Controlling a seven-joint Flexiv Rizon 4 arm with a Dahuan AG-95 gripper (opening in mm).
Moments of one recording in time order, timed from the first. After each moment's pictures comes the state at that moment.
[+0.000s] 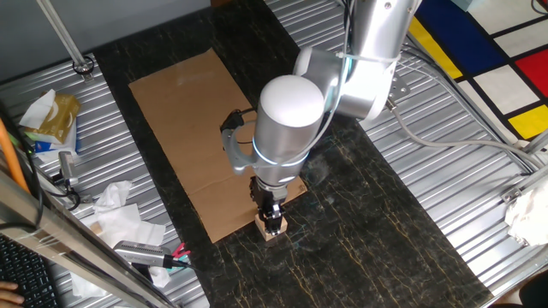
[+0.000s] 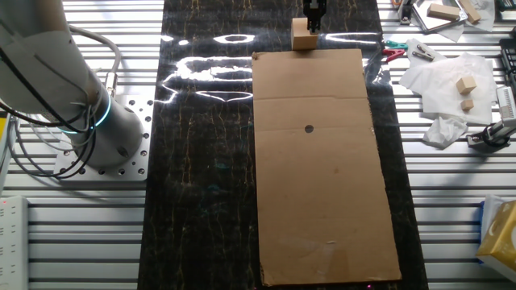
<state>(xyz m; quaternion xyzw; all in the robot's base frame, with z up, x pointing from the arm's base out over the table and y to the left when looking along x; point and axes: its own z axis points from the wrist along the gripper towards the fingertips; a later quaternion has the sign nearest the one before) 0.498 0.275 0.092 0.06 1.00 0.02 0.07</state>
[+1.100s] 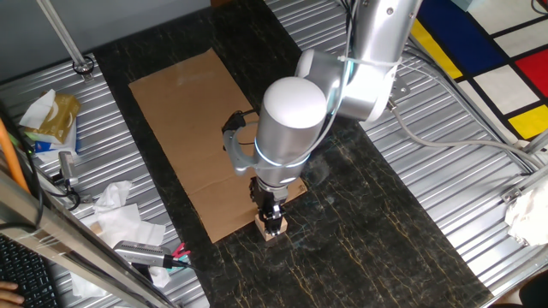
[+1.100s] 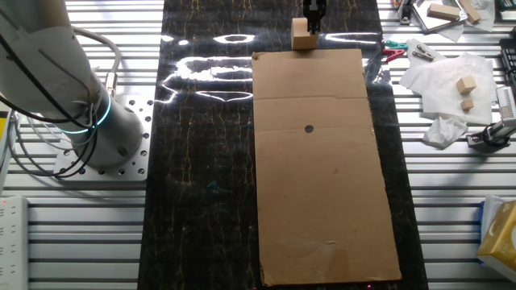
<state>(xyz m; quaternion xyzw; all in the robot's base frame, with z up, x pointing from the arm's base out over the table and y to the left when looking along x) 0.499 0.274 0.090 0.05 1.00 0.01 0.08</state>
